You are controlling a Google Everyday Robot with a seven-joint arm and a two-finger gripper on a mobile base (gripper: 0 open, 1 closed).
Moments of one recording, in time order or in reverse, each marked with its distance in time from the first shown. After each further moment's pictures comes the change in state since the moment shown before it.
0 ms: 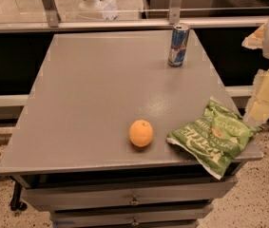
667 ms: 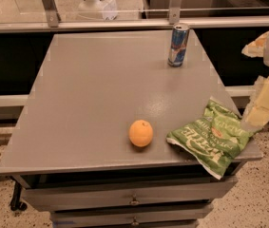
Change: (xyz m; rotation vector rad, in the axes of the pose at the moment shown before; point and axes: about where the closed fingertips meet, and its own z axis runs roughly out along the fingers) arm 0.004 0.005 0.012 -0.025 -0.067 0.044
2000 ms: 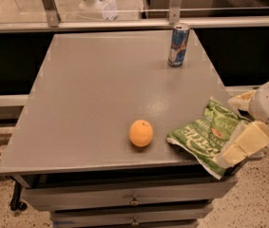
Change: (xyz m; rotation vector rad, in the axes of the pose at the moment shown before) arm 0.014 0.052 0.083 -0.191 -0.263 0.244
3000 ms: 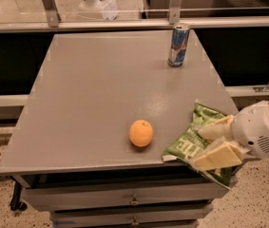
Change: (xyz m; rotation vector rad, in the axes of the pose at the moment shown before) arm -0.007 0.044 0.038 -0.074 -0.124 0.061
